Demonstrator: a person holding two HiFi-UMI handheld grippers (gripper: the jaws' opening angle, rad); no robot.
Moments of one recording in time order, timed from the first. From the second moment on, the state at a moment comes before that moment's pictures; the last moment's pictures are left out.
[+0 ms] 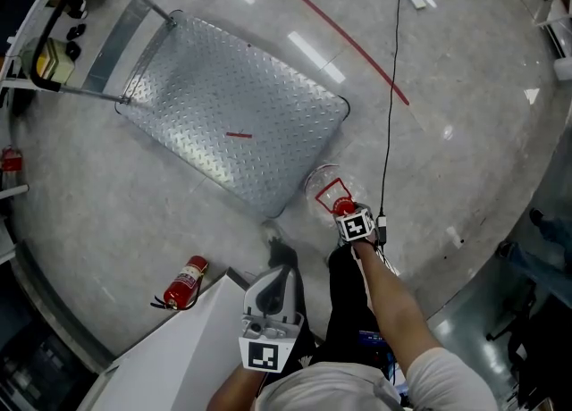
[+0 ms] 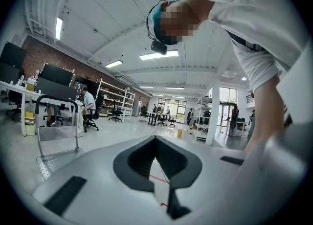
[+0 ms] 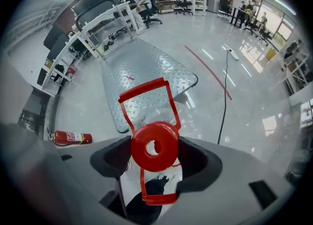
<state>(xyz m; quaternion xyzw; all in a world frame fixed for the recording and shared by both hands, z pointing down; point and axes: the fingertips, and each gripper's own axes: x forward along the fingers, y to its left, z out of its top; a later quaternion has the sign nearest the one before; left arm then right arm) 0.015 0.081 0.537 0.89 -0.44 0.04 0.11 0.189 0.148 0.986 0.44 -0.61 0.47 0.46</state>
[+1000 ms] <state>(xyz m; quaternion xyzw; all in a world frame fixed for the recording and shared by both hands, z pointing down) -0.029 0.055 0.464 0.87 -0.48 -0.04 0.07 0.149 0.158 0.846 0.37 -0.64 0.44 0.51</state>
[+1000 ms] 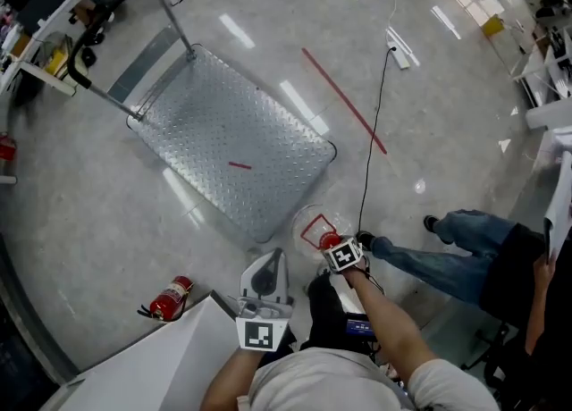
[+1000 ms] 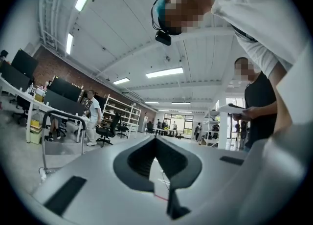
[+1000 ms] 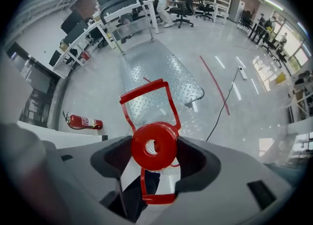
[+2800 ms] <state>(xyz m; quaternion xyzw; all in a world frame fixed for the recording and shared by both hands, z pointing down) -0.216 0.007 0.440 0.81 -0.59 -0.04 0.04 -0.093 -0.138 0.776 0.27 -0.75 0.28 0.53</state>
